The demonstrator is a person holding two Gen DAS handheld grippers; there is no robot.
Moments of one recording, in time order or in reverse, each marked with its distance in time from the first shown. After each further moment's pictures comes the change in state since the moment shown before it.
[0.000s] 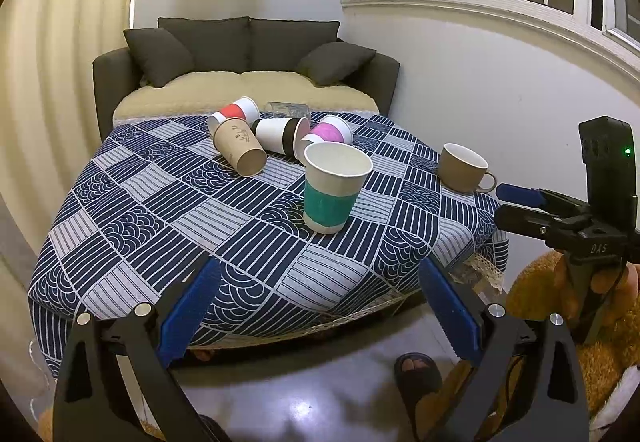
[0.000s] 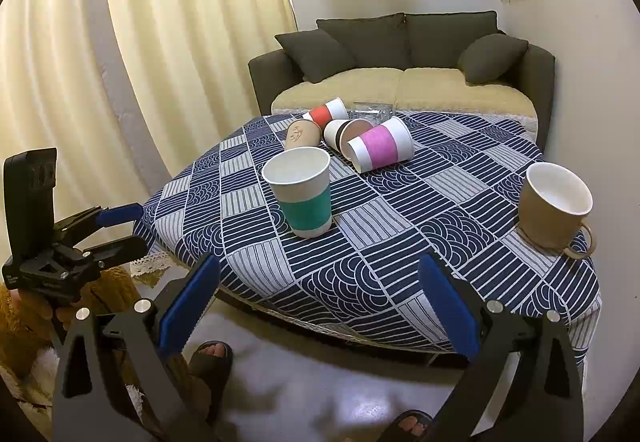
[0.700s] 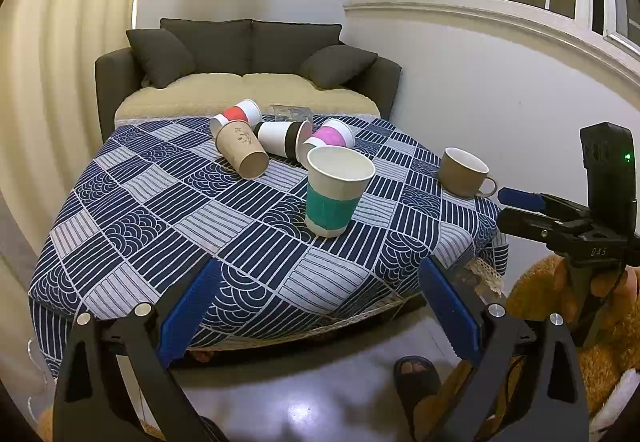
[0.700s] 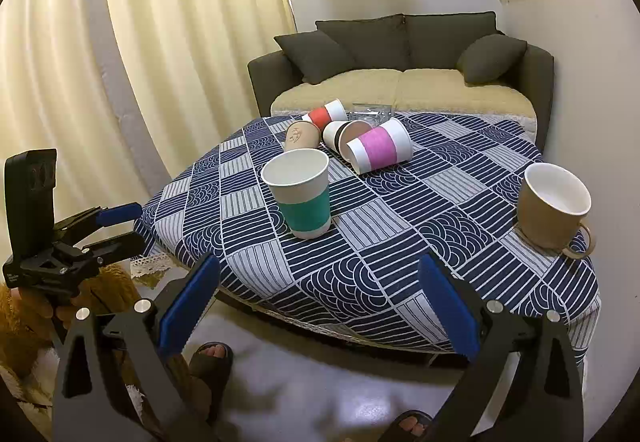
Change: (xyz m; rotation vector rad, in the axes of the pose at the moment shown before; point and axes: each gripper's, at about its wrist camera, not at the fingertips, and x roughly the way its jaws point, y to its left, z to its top) left arm -0.001 0.002 0.001 -0.009 -0.010 0.000; right arm -0.003 -0.001 0.000 0.003 -0.005 -0.002
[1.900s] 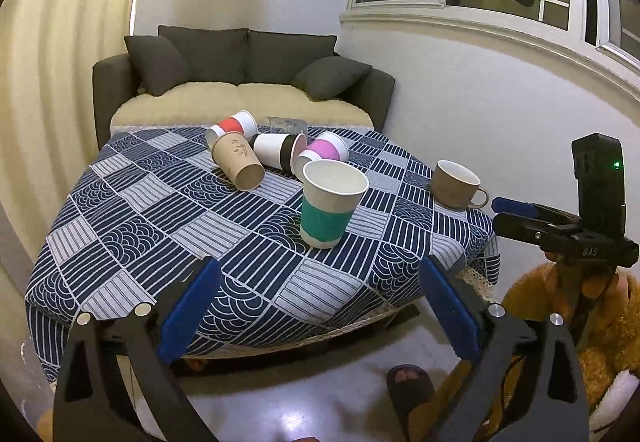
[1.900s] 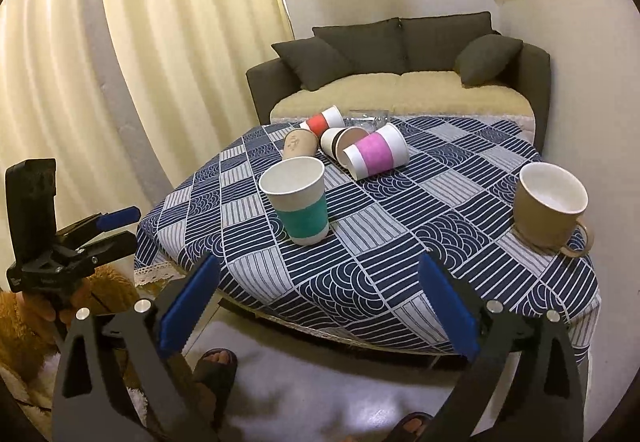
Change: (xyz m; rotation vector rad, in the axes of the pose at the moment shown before) left arm -0.007 0.002 0.003 -0.009 -0.037 -0.029; right arm -0.006 -0.004 0.002 0.026 -0.017 0.006
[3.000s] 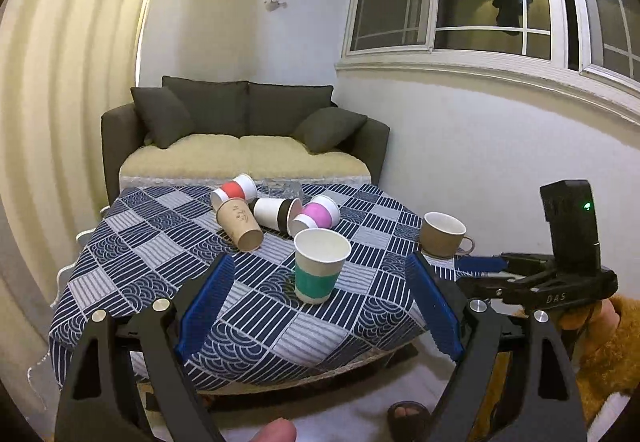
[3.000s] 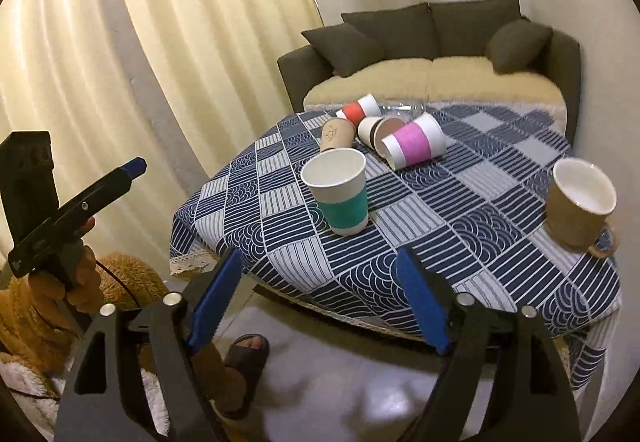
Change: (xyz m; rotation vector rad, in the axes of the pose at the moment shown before) left arm -0.051 -0.020 0.028 0.032 -0.175 0.012; right arm -0.011 0.016 0.010 -0.006 0.050 0.123
